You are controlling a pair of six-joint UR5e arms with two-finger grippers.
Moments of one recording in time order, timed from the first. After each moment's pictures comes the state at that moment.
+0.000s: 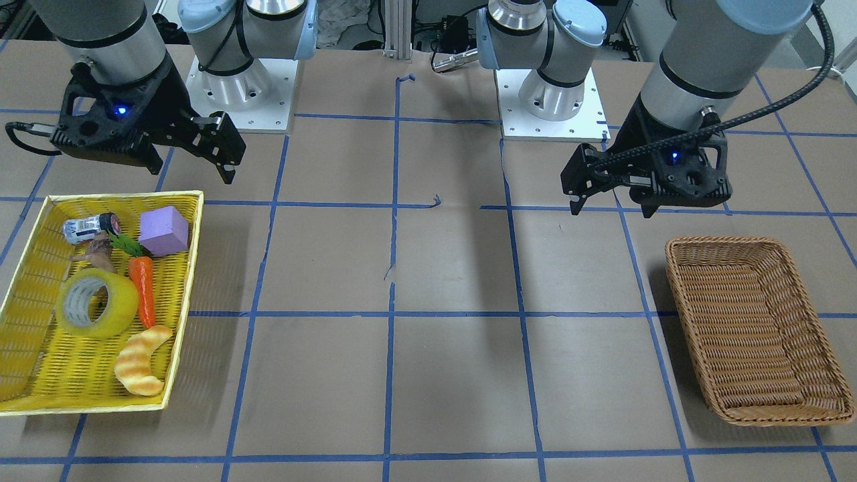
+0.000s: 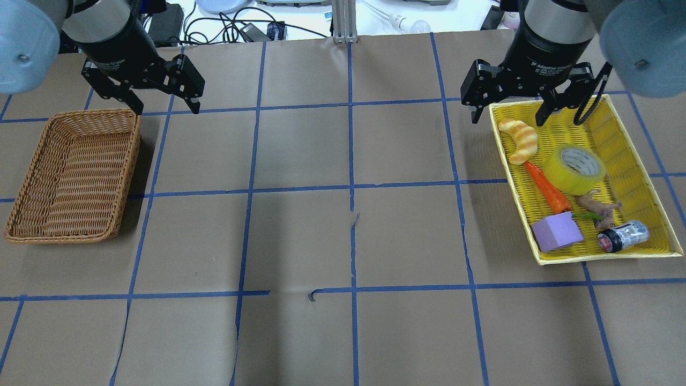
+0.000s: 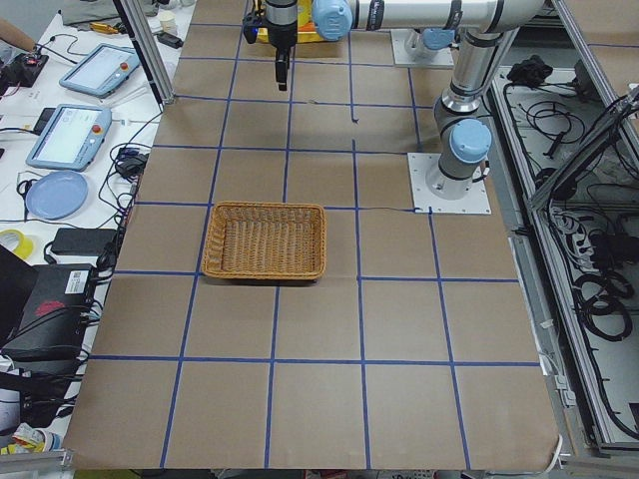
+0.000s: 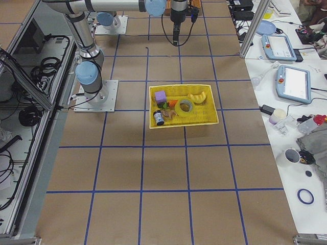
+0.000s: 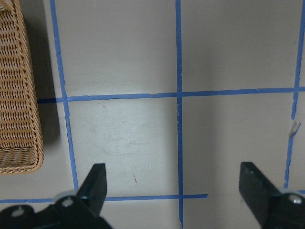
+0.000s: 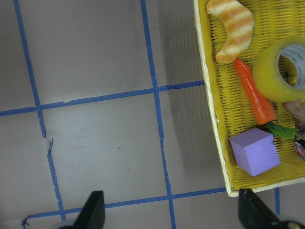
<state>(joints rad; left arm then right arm) -1.52 -1.66 -1.50 -1.54 1.58 0.08 1.54 -1.56 1.56 -1.56 -1.57 0.13</state>
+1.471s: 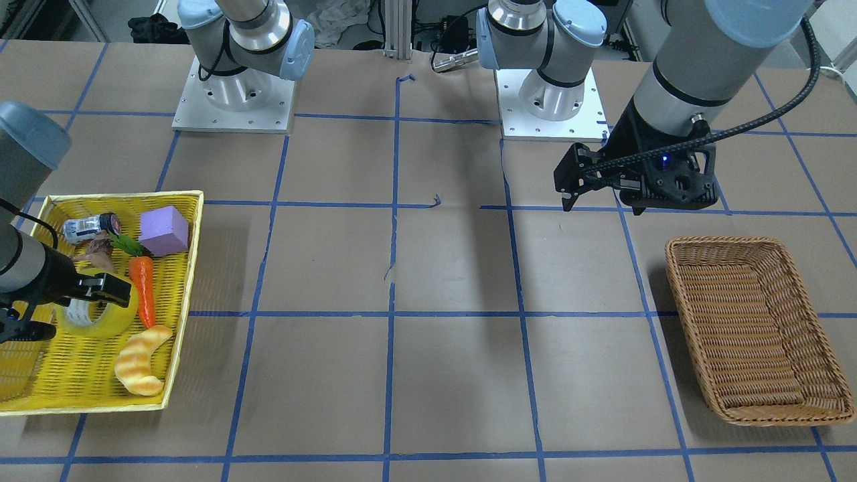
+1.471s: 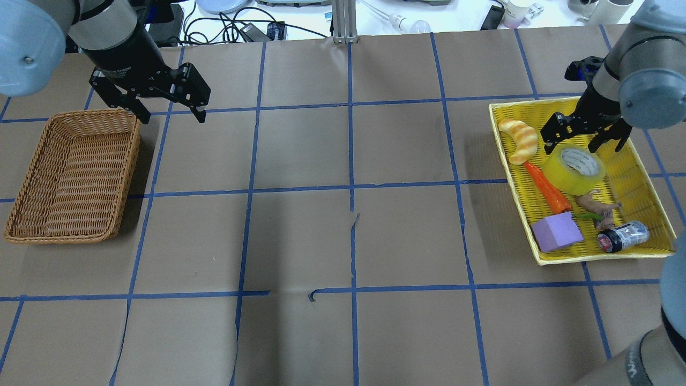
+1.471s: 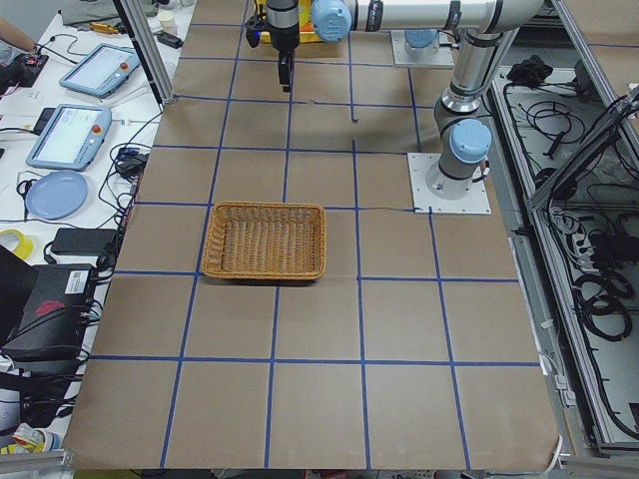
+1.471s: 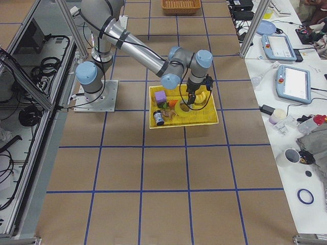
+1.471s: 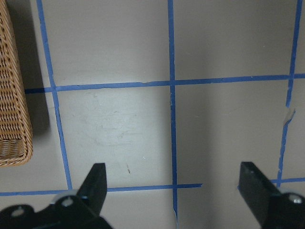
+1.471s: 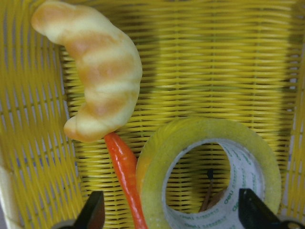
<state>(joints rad) -1.52 -1.66 -1.50 -1.57 1.56 0.09 1.20 -1.19 1.72 -1.98 -1.61 -0.36</state>
